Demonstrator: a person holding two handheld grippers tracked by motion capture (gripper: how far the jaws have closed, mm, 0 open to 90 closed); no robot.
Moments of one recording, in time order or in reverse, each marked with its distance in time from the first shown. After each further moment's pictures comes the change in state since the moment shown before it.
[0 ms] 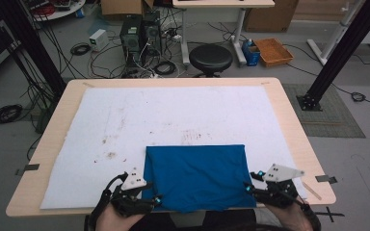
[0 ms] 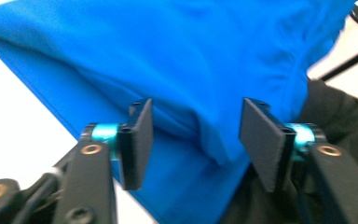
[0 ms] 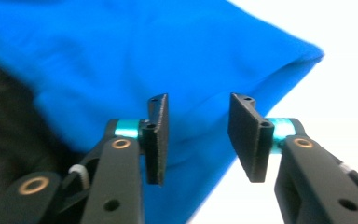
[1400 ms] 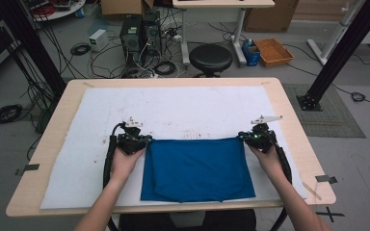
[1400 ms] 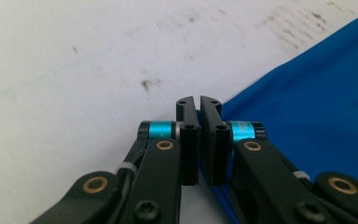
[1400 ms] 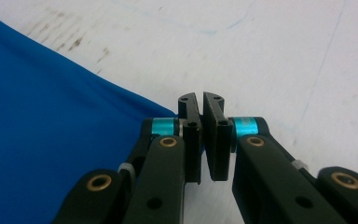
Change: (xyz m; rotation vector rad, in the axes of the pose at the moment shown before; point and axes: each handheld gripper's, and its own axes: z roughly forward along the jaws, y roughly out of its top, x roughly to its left) left arm 0.144 0.067 0.075 -0.039 0.179 -0.160; right arm -0.113 0.058 0.112 0.024 -0.035 0.211
